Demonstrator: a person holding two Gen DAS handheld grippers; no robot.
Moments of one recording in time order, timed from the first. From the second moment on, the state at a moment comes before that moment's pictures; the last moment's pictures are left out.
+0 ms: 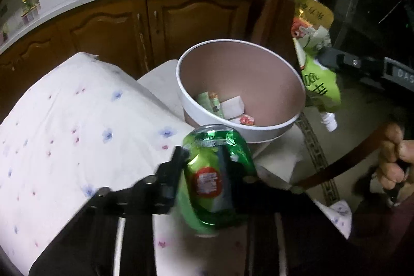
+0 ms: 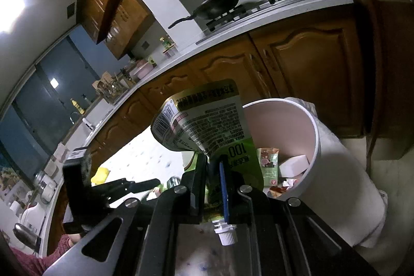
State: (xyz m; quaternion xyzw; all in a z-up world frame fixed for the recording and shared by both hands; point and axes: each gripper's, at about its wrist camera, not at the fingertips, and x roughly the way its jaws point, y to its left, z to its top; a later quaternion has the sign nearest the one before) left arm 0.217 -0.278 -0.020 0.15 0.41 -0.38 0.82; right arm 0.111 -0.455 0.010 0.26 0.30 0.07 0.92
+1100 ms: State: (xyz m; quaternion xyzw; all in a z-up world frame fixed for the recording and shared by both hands) left arm 0.197 -0.266 -0.017 0.11 0.44 -0.38 0.81; right arm 0.101 -0.459 0.009 0.27 0.29 0.07 0.92
